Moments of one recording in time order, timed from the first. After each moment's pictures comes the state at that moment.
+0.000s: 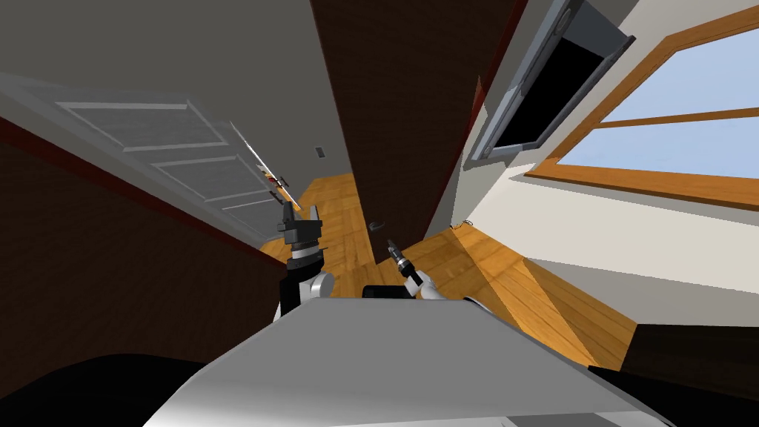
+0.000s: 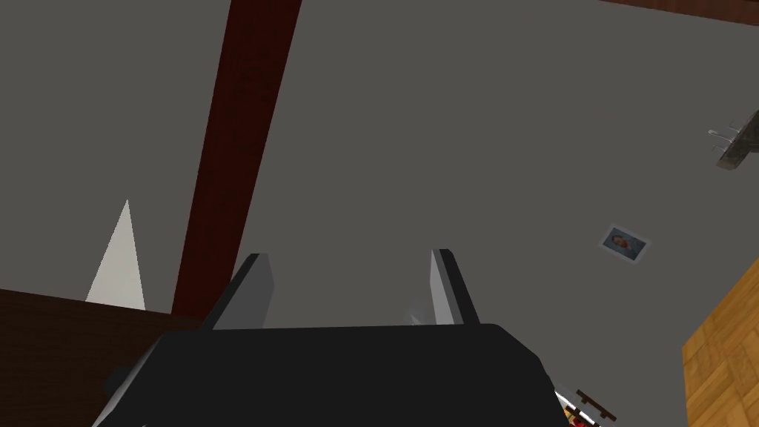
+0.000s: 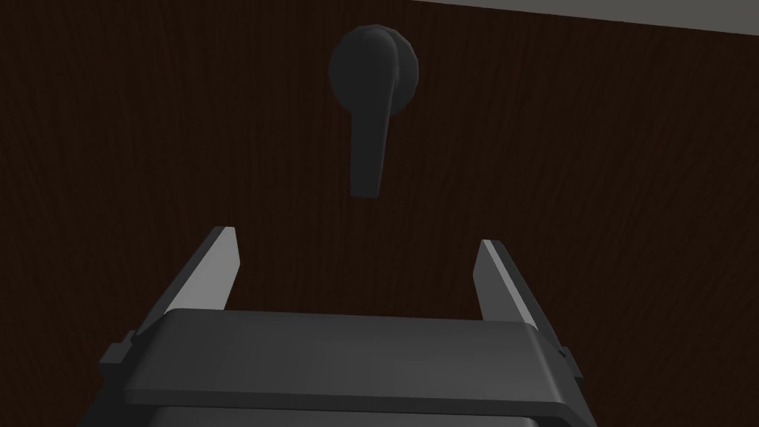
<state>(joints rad) -0.22 -0.04 0.49 -0.59 -0.02 -0.81 -0.11</state>
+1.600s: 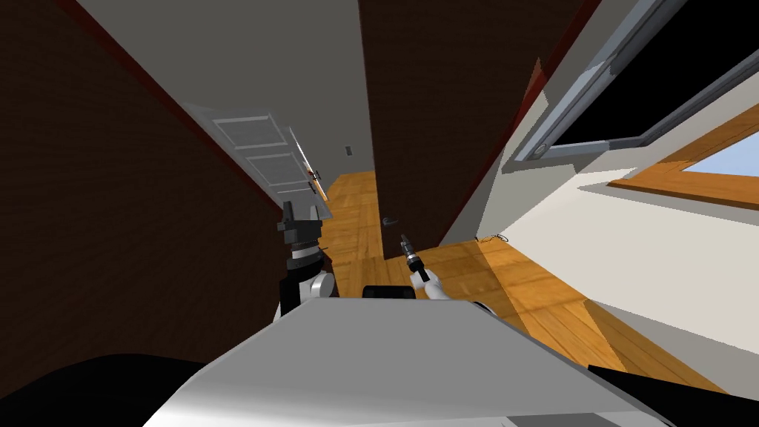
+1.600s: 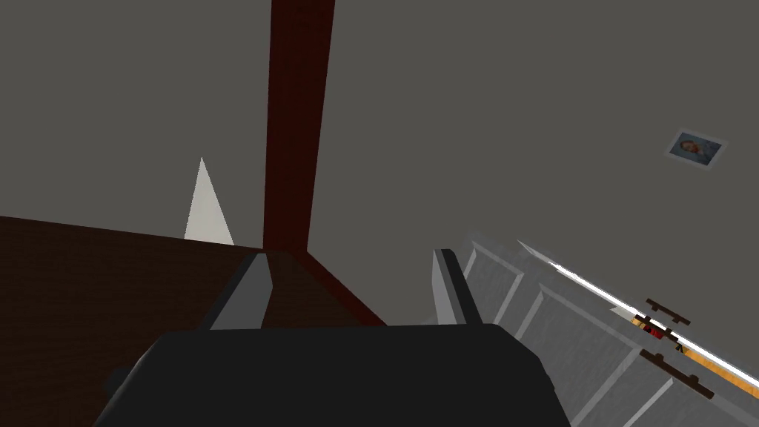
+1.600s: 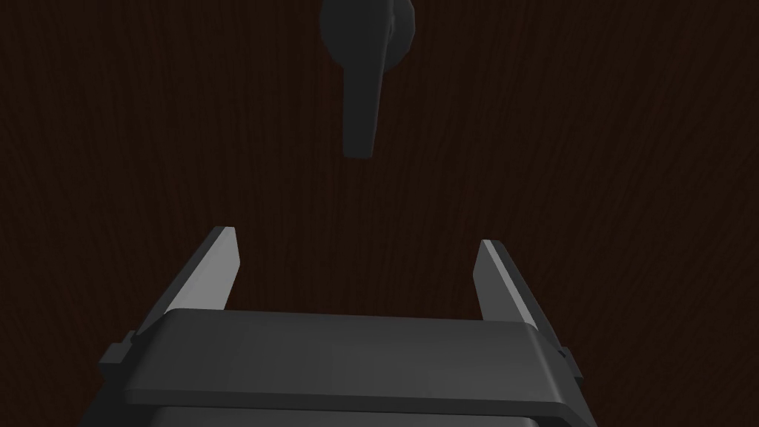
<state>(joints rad) -0.22 -0.01 0.07 -0.55 0.15 -0.82 -0.10</state>
